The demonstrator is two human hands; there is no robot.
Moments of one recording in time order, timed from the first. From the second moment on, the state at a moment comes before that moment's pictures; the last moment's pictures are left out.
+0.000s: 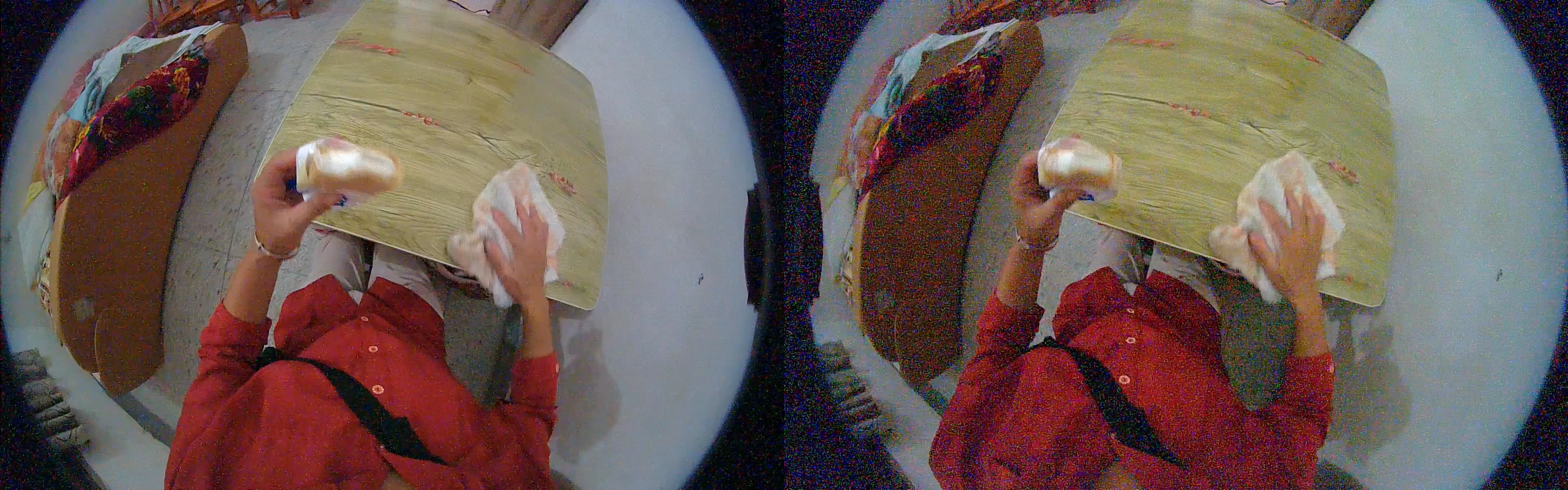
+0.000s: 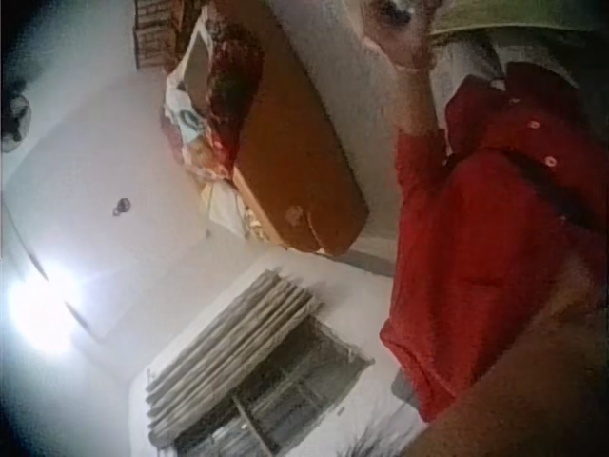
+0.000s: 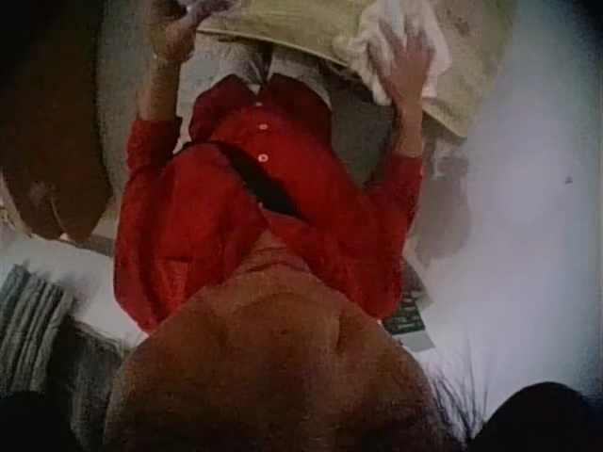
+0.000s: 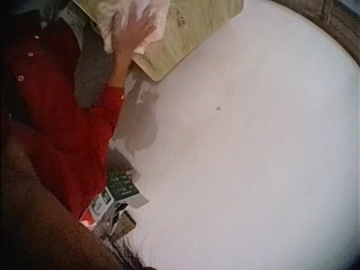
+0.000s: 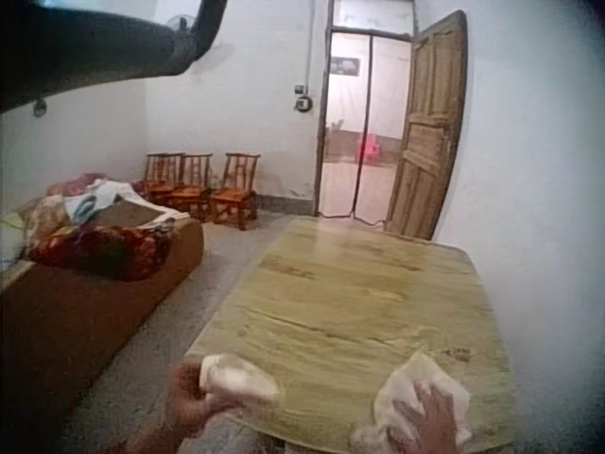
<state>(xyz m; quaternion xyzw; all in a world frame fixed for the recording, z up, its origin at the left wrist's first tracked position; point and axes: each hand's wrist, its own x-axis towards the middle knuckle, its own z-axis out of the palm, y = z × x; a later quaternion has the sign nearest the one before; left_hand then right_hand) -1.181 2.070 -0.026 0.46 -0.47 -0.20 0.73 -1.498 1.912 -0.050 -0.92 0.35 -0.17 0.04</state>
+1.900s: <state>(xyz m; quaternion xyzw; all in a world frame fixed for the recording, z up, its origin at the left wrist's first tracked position) -1.232 2.047 -0.026 0.36 -0.23 -0.49 0.76 -1.423 1.927 -0.026 -0.87 0.31 -0.25 0.28</state>
